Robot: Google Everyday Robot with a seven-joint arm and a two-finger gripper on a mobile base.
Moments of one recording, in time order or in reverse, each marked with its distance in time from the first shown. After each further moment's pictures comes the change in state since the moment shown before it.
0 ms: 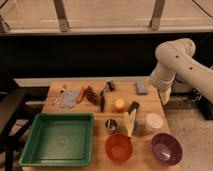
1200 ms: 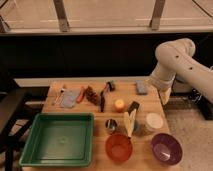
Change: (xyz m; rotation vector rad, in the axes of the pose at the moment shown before) arm 0.000 0.000 0.000 0.000 0.000 0.000
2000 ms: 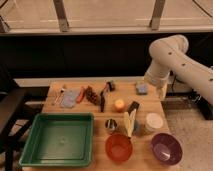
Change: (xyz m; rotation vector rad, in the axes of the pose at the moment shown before) arm -0.008 -0.036 -0.002 -0.027 0.003 -0.191
